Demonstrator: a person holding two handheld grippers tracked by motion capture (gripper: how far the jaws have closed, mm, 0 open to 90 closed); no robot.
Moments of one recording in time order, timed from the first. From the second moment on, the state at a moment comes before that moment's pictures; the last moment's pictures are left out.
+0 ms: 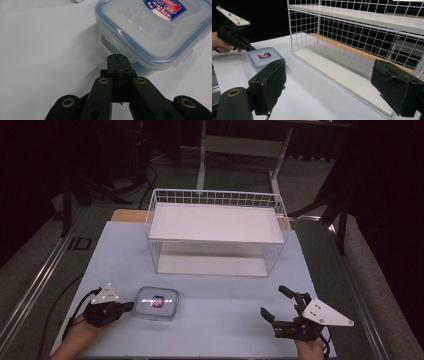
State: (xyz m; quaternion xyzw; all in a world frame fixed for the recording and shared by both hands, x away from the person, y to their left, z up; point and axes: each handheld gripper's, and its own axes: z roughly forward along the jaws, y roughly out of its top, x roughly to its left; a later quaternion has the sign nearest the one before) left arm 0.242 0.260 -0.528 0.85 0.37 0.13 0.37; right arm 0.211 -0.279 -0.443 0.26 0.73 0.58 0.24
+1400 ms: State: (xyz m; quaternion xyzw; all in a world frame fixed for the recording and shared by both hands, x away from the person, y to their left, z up) left arm 0.280 0.161 -0.531 0.86 0.35 0.10 0.37; right arm 0.211 -0.276 -0.445 0.25 0.74 0.58 0.23
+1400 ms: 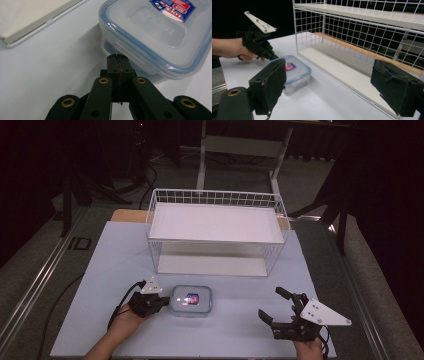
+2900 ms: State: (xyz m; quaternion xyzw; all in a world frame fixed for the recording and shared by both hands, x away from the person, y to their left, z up) left arm 0.288 0.099 -0.532 0.87 0.31 0.05 0.39; right arm 0.213 -0.277 -0.447 0.25 0.74 0.58 0.23
